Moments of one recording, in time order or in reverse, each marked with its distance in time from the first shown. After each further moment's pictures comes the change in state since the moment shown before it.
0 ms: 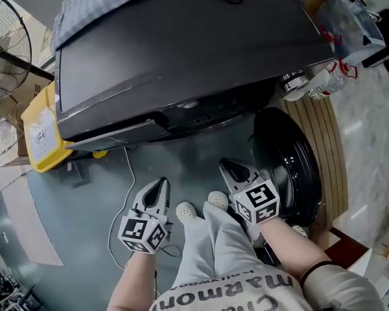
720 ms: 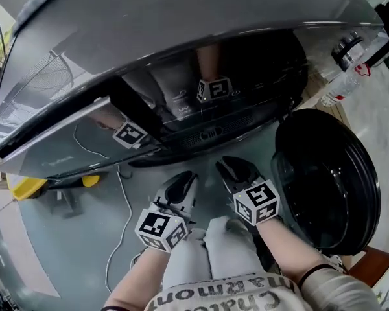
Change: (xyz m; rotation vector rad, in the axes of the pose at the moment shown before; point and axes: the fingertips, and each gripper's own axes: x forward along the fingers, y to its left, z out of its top) left arm 0.156 0.031 -0.088 0.078 -0.095 -0.245; right arm 0.146 -0.068 -0.096 -0.007 -0.146 -0.047
